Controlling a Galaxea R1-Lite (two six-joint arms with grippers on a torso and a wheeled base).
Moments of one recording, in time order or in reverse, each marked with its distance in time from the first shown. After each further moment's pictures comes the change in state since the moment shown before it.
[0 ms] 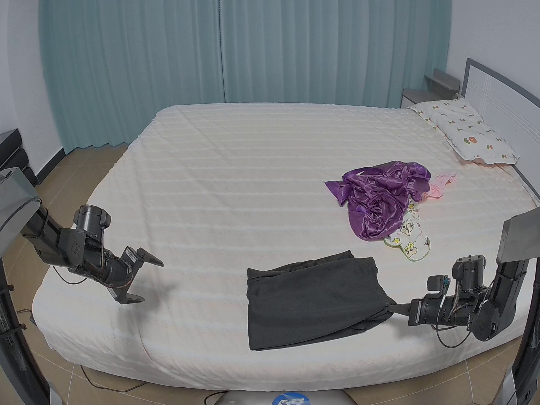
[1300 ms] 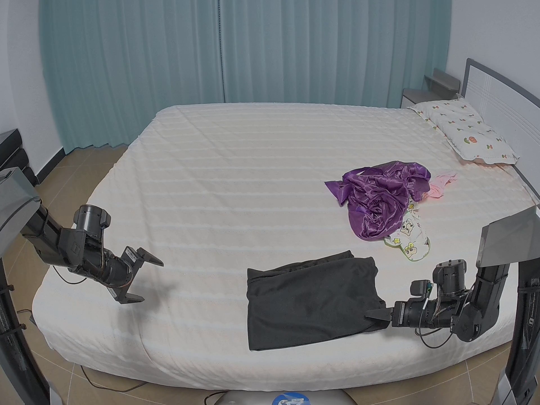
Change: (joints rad) left arm 0.000 0.000 -0.001 0.000 0.000 0.000; right arm 0.063 0.130 -0.103 0.014 0.006 0.154
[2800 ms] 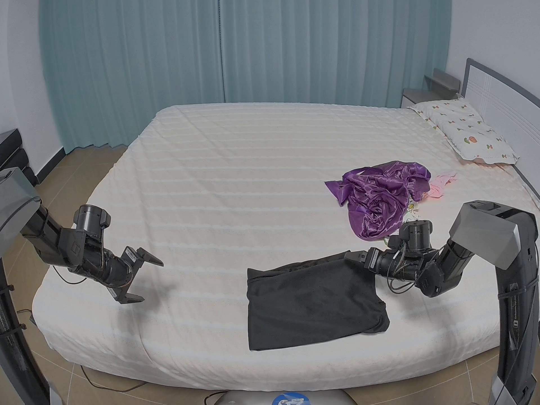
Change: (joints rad) left arm 0.000 0.000 0.000 0.000 0.001 0.000; right arm 0.032 0.170 -0.677 0.344 -0.234 0.176
